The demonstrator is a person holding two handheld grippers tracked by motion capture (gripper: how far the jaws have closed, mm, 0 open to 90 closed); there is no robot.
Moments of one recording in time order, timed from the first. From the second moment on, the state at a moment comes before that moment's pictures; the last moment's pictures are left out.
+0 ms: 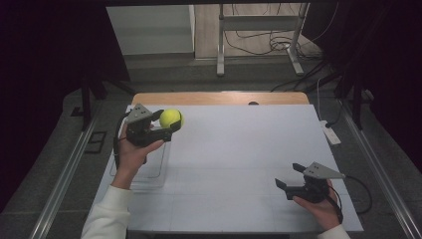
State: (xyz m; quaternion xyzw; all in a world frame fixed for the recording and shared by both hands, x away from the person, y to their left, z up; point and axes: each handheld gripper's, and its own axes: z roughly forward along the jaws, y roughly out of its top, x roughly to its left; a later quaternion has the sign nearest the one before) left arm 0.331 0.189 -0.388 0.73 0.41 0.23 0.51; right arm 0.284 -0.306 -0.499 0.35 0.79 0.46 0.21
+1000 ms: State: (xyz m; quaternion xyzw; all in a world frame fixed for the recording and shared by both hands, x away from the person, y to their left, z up) left arm 0.353 0.207 -0.394 0.71 0.44 0.24 0.49; right arm 0.285 -0.306 -0.500 0.35 0.79 0.46 0.20
